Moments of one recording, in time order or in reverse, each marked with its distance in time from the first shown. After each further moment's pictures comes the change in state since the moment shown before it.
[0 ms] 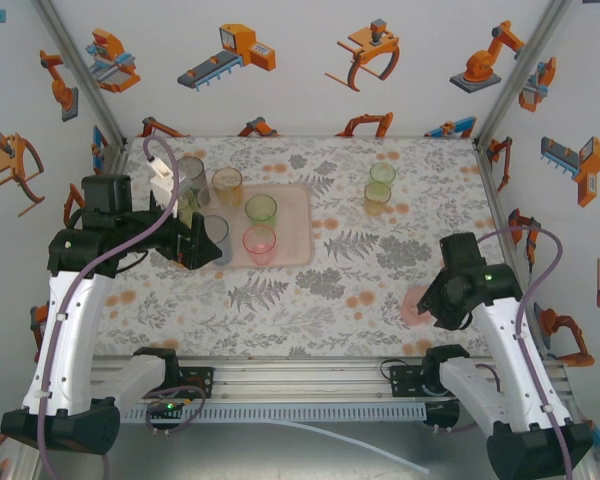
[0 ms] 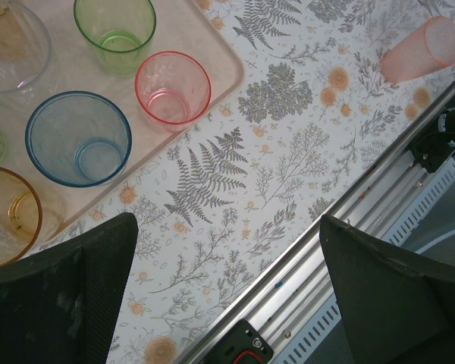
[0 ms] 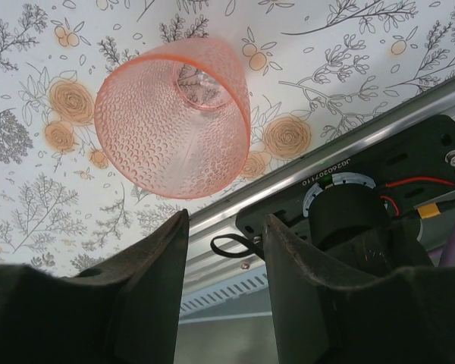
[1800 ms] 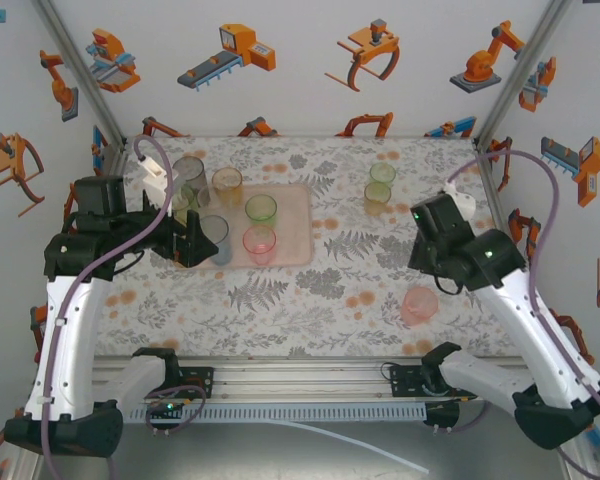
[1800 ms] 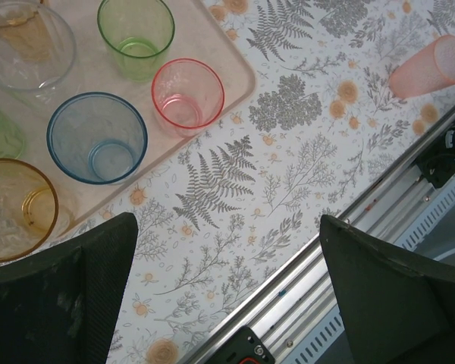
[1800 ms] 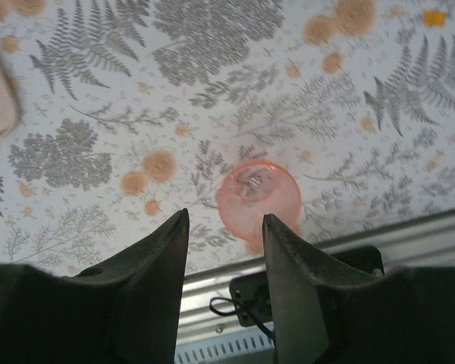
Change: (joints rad) left arm 0.037 -0.019 -0.008 0.019 -0.003 -0.016; right arm 0.379 0.158 0.412 0.011 0.347 -0.095
